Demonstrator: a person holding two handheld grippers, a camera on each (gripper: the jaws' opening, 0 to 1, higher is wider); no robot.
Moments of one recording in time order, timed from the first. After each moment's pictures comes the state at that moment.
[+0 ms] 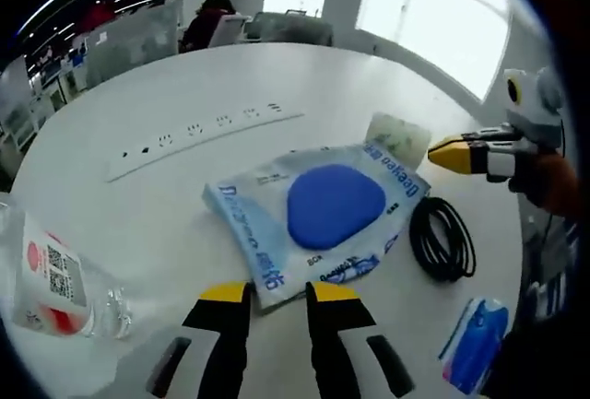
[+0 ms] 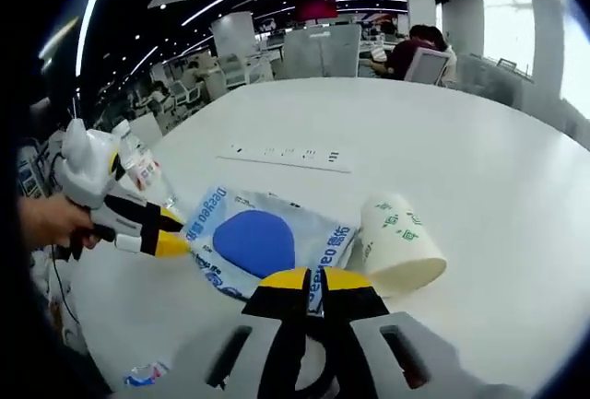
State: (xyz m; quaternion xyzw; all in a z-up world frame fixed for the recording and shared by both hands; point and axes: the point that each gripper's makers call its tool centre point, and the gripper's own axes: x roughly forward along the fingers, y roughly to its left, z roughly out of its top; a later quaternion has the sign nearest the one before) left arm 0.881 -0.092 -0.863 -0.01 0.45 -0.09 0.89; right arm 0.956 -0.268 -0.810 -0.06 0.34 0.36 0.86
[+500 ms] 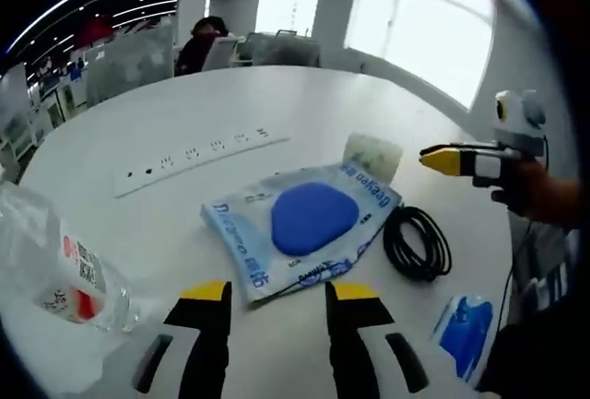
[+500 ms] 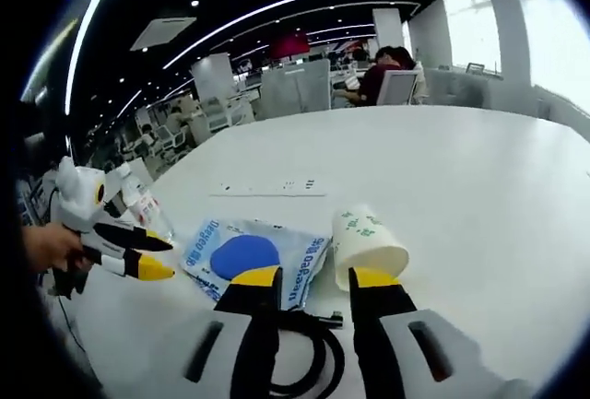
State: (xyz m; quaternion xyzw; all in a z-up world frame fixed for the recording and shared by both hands) left arm 0.868 -0.100 -0.824 -0.01 0.39 -0.12 0.91; right arm 0.961 -0.310 -0.804 0.00 0.30 0.31 0.90
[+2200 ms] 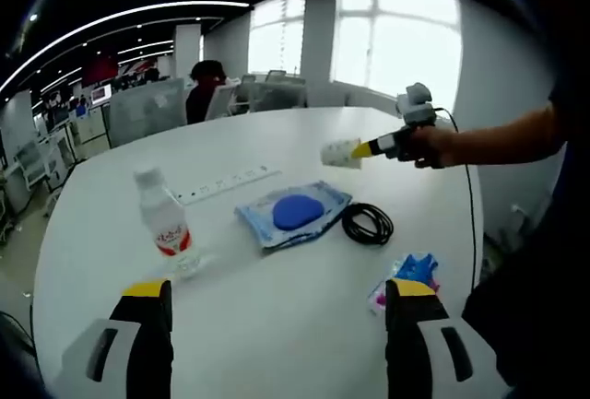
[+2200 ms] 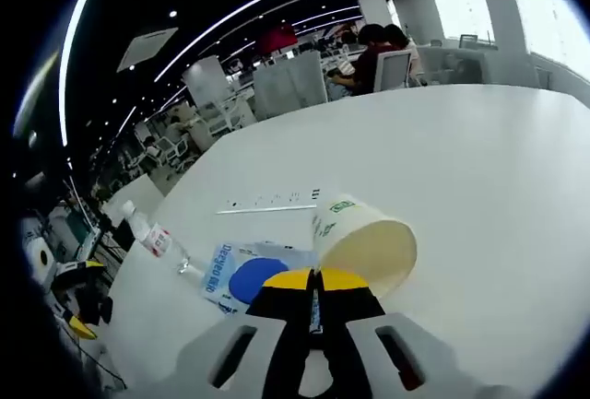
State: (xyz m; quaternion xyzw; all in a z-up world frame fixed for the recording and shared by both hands) left arm 0.735 -0.070 -0.734 0.01 0.31 -0.12 0.94; right arm 0.967 -0.275 -0.759 0.03 0.34 0.34 0.87
